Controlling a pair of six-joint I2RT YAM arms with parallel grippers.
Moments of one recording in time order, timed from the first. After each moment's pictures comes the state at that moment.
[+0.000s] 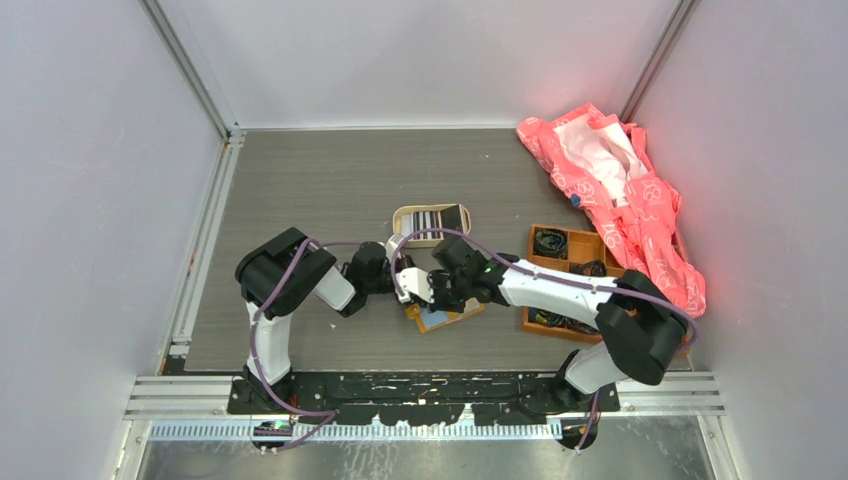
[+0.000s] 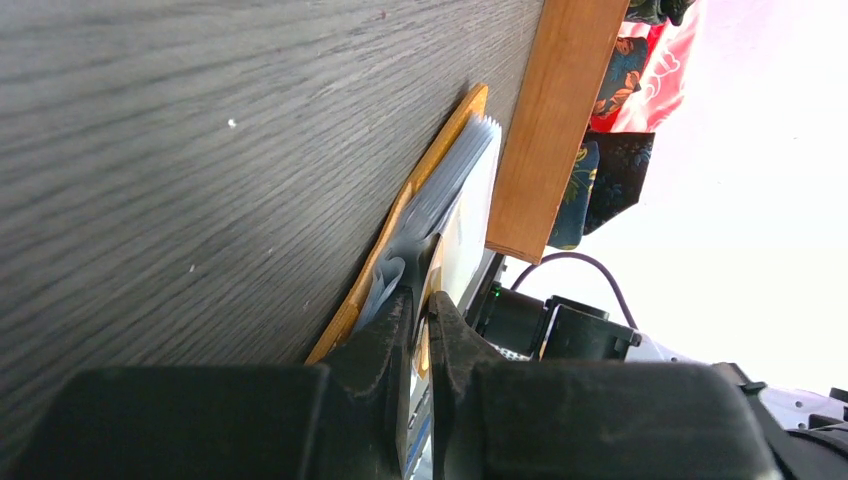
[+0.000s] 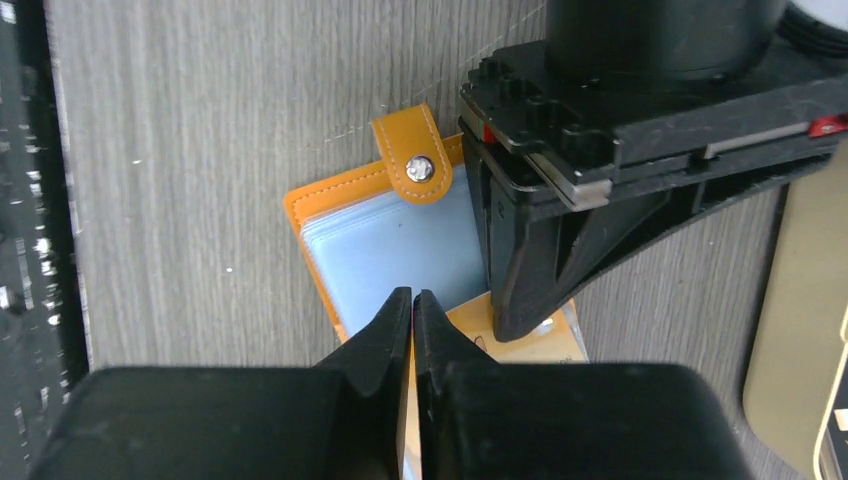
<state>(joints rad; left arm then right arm) -0.67 1.98 0.59 0.94 0.57 -1.30 0.85 1.44 0.83 -0.36 -0.38 -0.72</state>
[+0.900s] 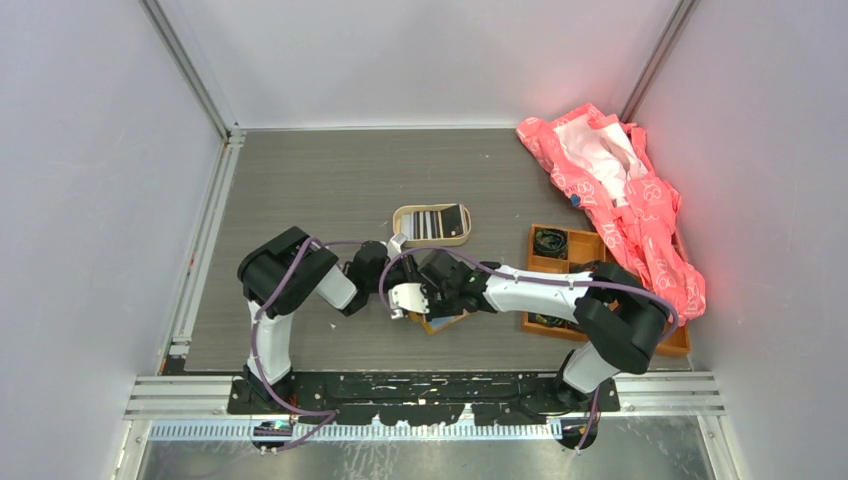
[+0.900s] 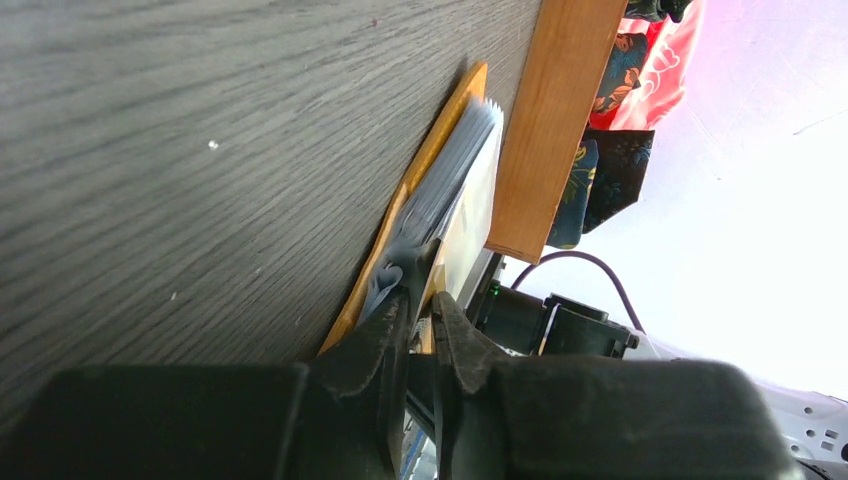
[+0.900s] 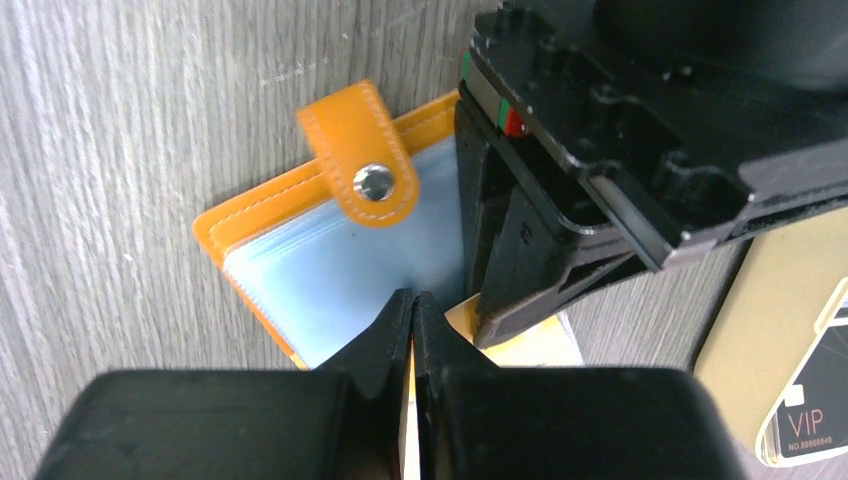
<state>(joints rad) -0.67 2.00 0.61 0.94 0.58 -1.30 0.95 1.56 0.83 -0.33 -0.09 -0.79</state>
